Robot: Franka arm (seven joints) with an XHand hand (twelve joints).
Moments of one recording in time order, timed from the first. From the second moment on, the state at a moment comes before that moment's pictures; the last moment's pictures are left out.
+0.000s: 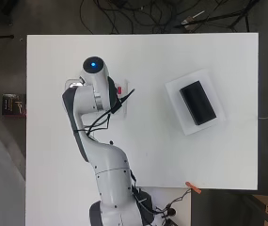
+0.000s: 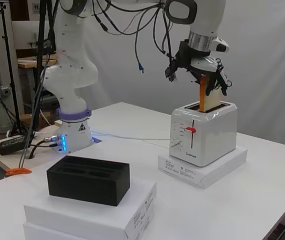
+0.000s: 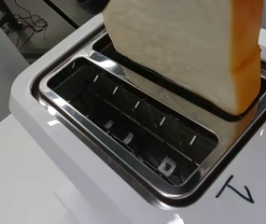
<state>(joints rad) -0.01 0.15 0.24 -1.71 0.06 1.61 -1.39</state>
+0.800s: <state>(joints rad) 0.00 0.09 0.14 -1.88 0.08 1.84 -1.24</state>
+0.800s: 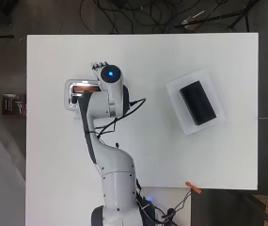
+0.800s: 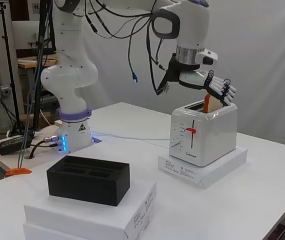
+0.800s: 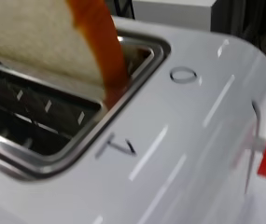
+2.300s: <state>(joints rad) -0.06 0.23 -0.07 -1.94 0.17 1.85 -1.27</state>
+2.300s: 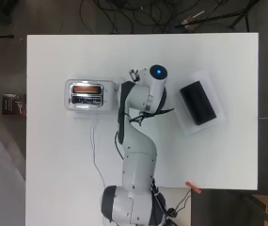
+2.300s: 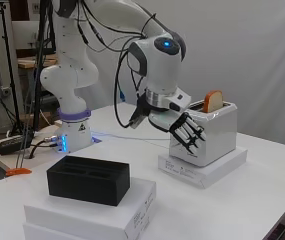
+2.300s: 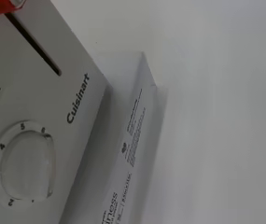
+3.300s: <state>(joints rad) -0.07 0.30 -0.06 -1.84 0.13 1.84 -1.25</state>
